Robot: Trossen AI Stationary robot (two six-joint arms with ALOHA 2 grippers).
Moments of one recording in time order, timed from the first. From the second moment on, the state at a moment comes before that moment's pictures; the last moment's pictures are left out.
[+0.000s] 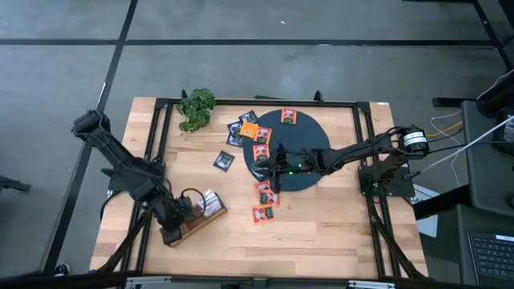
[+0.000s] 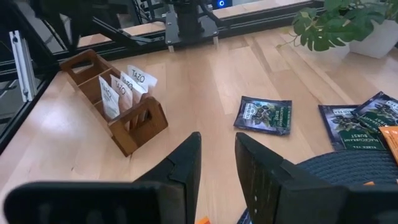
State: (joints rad) left arm -0.77 1.21 0.80 -0.79 0.15 -1.25; right arm 0.04 1.65 0.84 0.43 0.08 0.20
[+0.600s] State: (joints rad) left arm -0.78 1.45 0.80 -0.78 0.14 -0.98; right arm 0.02 1.62 0.84 0.31 0.08 0.15
